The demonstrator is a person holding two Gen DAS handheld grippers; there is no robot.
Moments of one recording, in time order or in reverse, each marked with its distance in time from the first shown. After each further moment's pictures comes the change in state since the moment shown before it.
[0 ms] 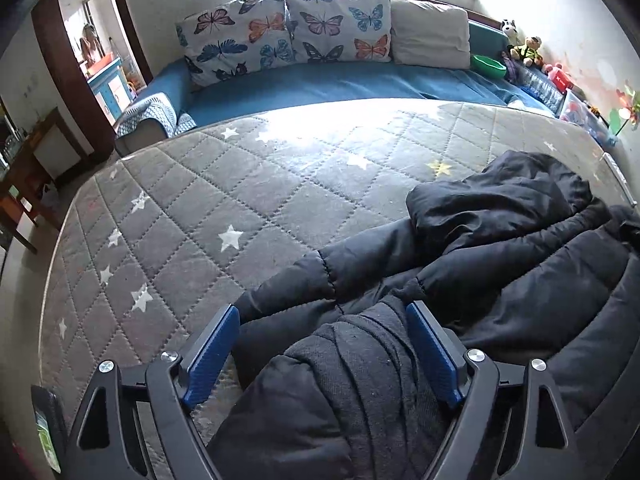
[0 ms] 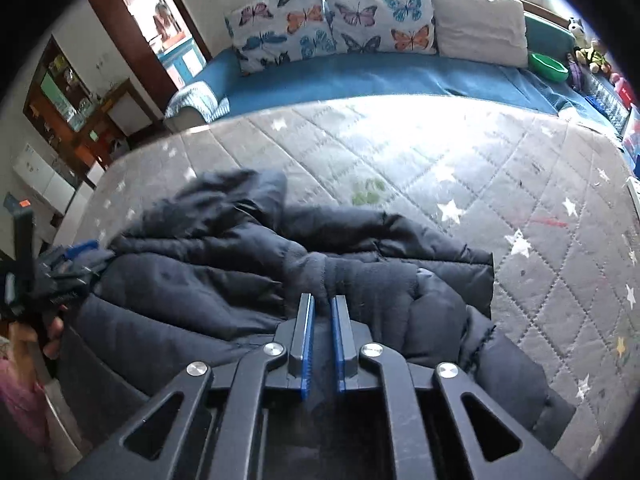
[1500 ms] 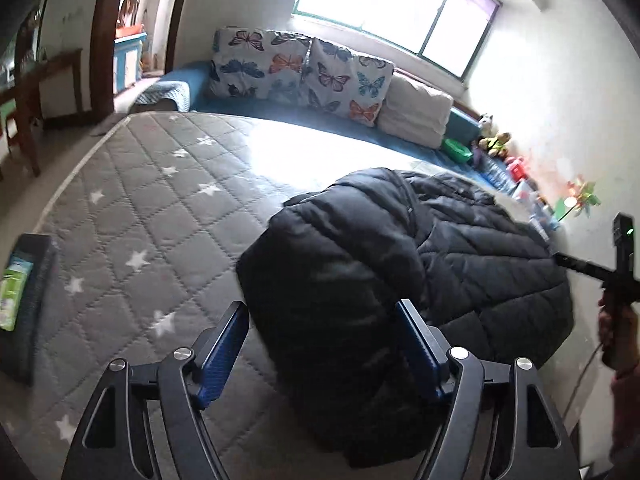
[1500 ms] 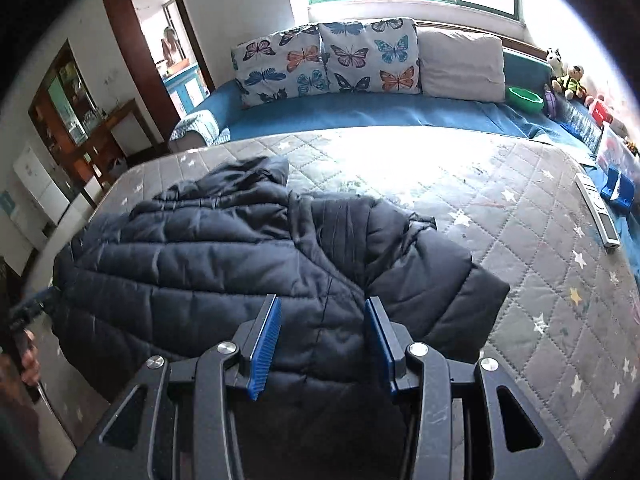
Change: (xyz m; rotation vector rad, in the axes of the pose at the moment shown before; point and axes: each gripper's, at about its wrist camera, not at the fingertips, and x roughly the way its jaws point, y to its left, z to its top) left arm -0.132 0.092 -0.172 -0.271 -0.214 -0.284; right arm -0.053 0.002 -0.060 -0.030 -0.147 -0.063
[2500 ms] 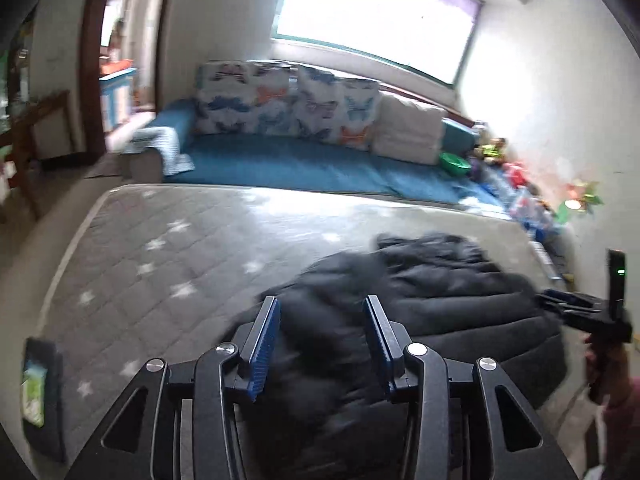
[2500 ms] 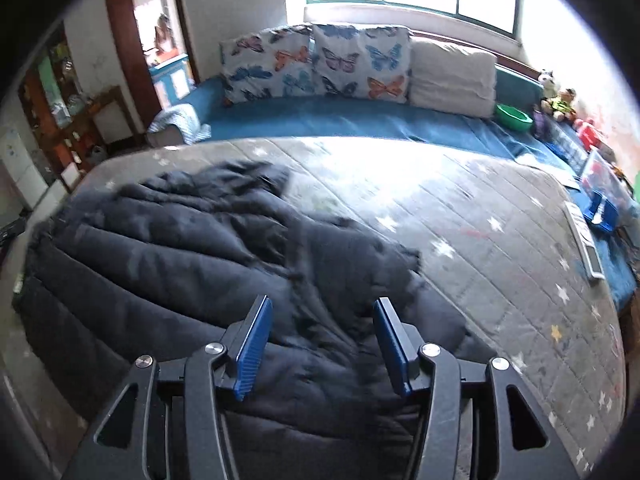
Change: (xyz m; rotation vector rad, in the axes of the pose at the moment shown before) left arm 0.010 -0.067 0.109 0.098 -0.048 0.012; right arm 0.007 0.009 0.020 -0.059 -0.015 -0.042
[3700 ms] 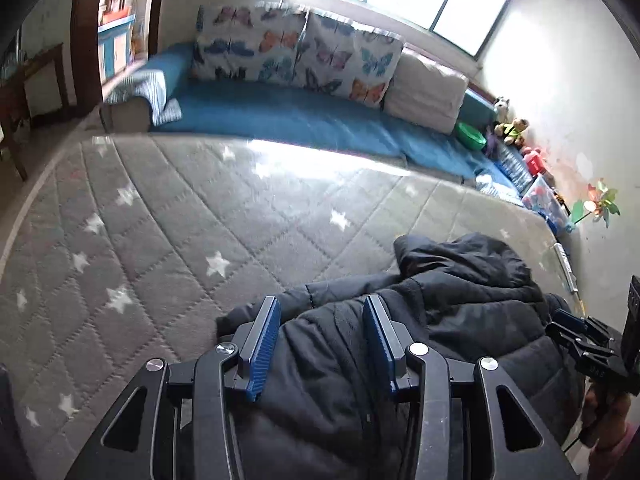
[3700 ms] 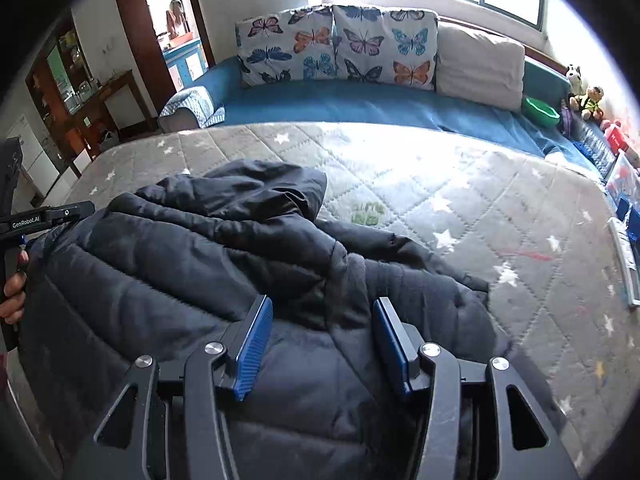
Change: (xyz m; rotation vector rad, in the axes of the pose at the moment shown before) left arm 0.113 0.009 0.030 -0.075 0.147 0.038; right arm 0.049 0.009 0.015 -0.030 0.067 0.029
